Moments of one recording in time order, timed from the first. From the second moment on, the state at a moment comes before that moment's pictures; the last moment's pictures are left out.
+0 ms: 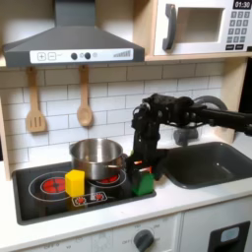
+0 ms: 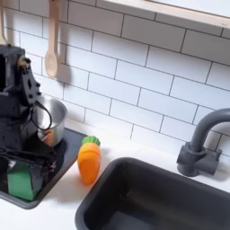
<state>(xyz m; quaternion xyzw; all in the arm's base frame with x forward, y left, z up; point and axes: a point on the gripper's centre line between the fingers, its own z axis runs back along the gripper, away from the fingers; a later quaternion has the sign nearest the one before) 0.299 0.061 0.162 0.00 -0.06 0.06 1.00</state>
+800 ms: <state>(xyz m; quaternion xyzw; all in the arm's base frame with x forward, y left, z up) 0.303 0.069 0.140 -0.02 -0.03 0.05 1.00</state>
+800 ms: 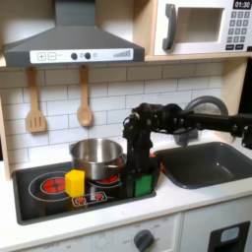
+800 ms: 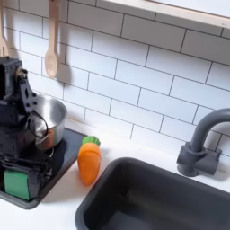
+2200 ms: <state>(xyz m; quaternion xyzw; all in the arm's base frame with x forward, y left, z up) 0.302 0.072 0.159 -0.05 -0.06 0.06 1.00</state>
